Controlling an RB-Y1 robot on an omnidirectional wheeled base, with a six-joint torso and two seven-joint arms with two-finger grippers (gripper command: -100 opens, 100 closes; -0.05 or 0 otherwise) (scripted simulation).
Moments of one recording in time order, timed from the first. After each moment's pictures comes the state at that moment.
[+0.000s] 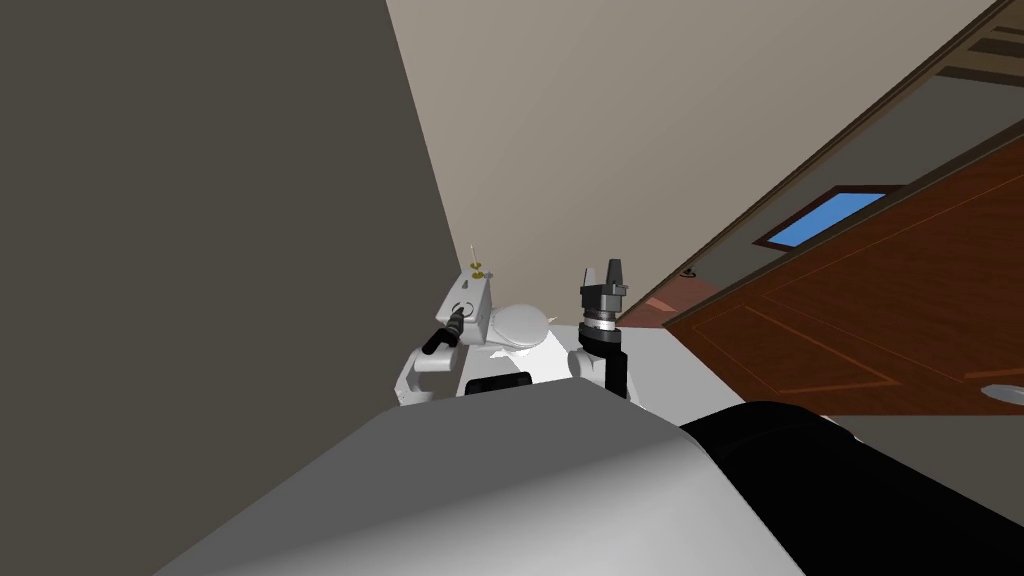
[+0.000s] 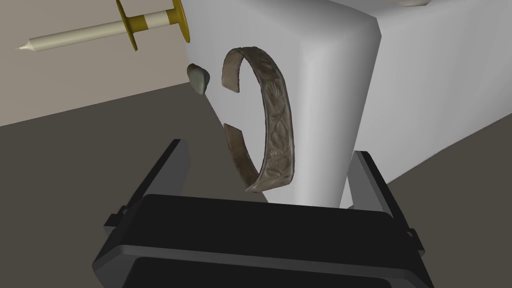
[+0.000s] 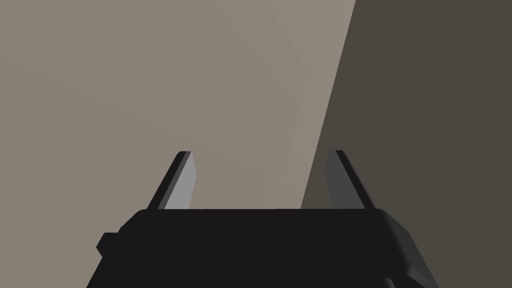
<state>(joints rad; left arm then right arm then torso) 0.17 0.04 -0.15 -1.82 -0.05 0.57 -0.03 0.52 0.01 -0.02 -2.40 -0.05 -0.45 0.06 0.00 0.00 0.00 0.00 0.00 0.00</state>
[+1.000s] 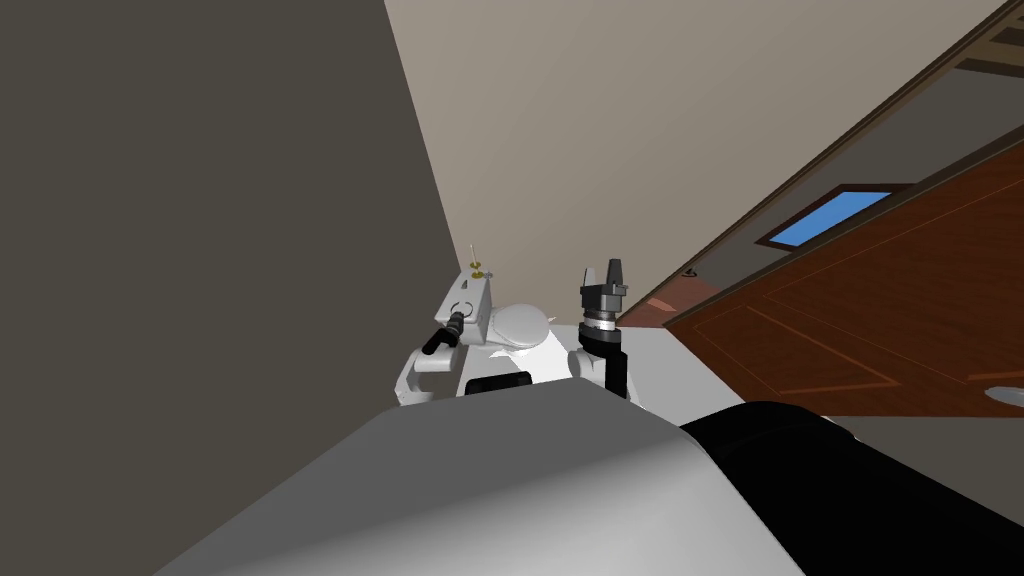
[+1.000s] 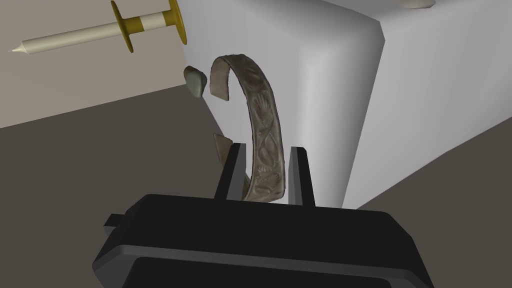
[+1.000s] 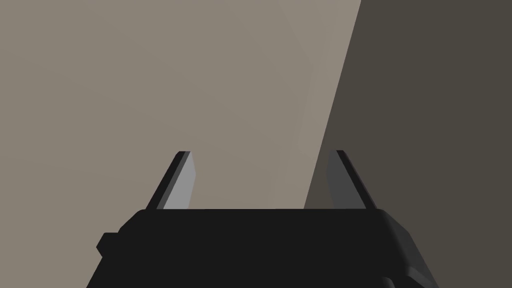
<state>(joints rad) 0.18 0.04 -0.15 -1.82 -0.05 0.56 -0.03 0.52 0.01 -0.02 -2.40 -0.05 -0.45 0.06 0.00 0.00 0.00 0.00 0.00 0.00</state>
